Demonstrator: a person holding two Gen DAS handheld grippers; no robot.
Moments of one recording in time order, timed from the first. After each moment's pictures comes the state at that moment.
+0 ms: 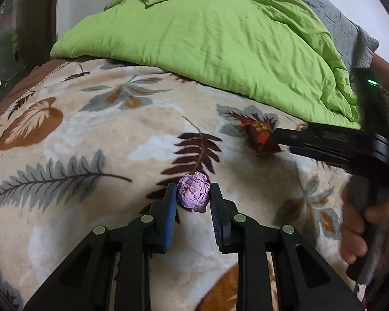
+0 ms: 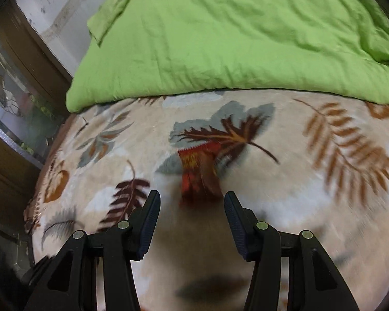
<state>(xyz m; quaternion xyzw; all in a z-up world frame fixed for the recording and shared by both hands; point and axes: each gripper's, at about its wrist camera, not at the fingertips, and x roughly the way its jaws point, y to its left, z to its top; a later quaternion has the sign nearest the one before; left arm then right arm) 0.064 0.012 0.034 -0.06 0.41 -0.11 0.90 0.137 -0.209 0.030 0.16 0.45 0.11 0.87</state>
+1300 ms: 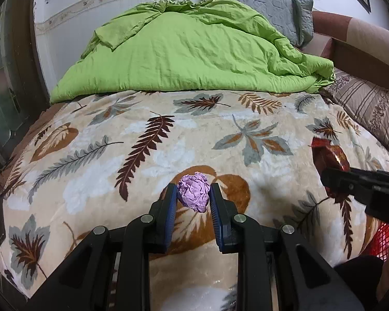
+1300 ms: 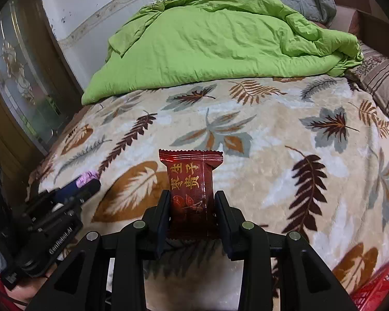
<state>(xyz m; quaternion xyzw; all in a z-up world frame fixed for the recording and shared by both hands) -0.120 -0.024 0.068 0.07 0.34 -0.15 0.93 -0.165 -0.224 0.060 0.13 0.37 0.03 0.92</state>
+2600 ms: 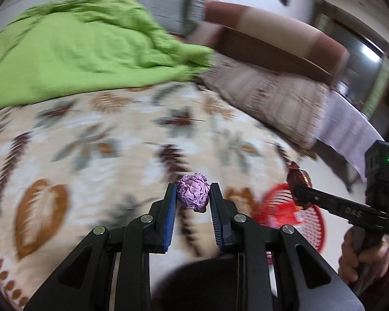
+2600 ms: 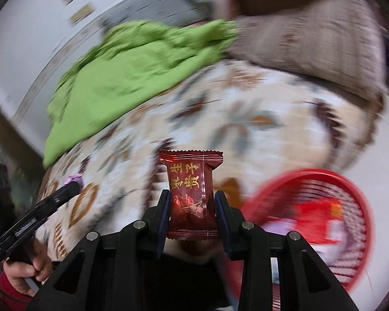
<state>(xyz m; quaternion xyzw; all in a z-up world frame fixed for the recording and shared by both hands) -0.198 -0.171 0.113 0.04 0.37 -0.45 0.81 -0.368 -0.389 0.075 0.29 0.33 -0.15 0.89</state>
